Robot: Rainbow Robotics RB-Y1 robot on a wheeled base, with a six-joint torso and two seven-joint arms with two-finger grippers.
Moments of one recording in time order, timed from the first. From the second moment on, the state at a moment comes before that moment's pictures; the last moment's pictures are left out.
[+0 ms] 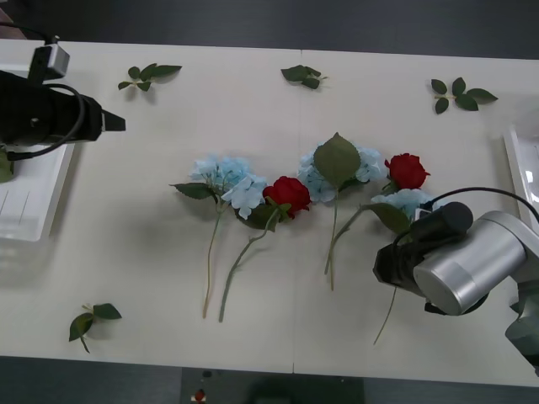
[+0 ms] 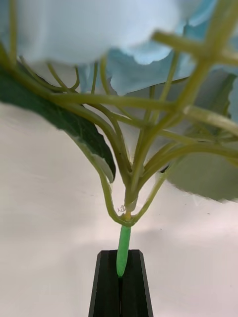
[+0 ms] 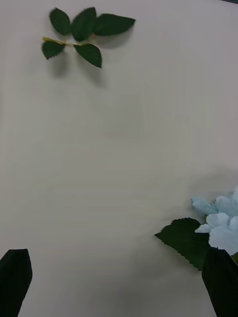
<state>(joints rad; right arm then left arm) -0.13 -0.58 0.41 -1.96 -0.35 1.44 0.66 -0.51 0.88 -0.13 -1.68 0.95 1.20 -1.23</state>
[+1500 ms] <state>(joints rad) -0.43 -0.49 -0.32 -1.80 -1.81 1.52 1.61 -0.32 0.74 -0.11 -1.98 1.51 1.02 -1.26</state>
